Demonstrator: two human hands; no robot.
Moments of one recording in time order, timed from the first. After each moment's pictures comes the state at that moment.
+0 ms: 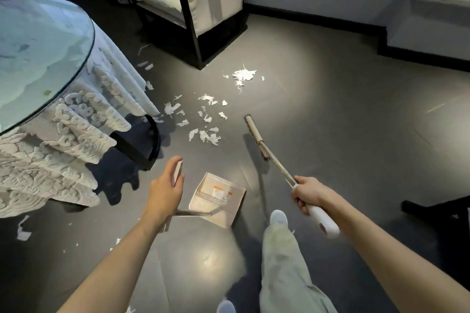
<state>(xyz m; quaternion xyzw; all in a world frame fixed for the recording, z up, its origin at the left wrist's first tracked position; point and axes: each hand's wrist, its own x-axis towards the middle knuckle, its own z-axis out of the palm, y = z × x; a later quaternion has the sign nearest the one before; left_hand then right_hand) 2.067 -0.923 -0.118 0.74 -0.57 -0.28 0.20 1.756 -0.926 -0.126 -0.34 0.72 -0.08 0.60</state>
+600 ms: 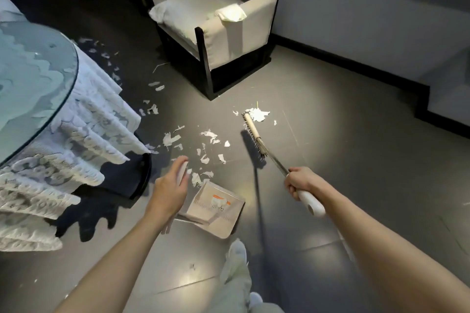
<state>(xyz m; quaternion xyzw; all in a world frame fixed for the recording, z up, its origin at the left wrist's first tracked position) 1.966 -1.231 -0.097 0.78 -0.51 -0.28 0.24 1.680 -1.323 -0.113 -0.37 0.70 -0.06 0.60</state>
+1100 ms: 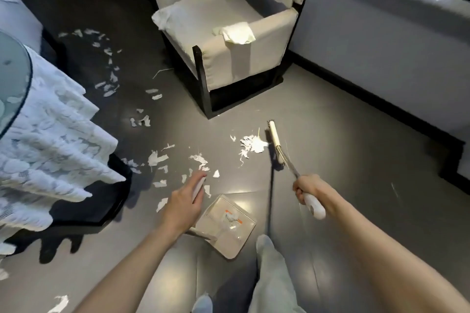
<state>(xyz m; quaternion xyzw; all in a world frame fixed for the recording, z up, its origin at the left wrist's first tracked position) 1.887 -1.474 -0.129 0.78 -0.51 -0.29 0.22 1.625 -1.621 -0.142 -0.38 0.72 -0.02 0.58</state>
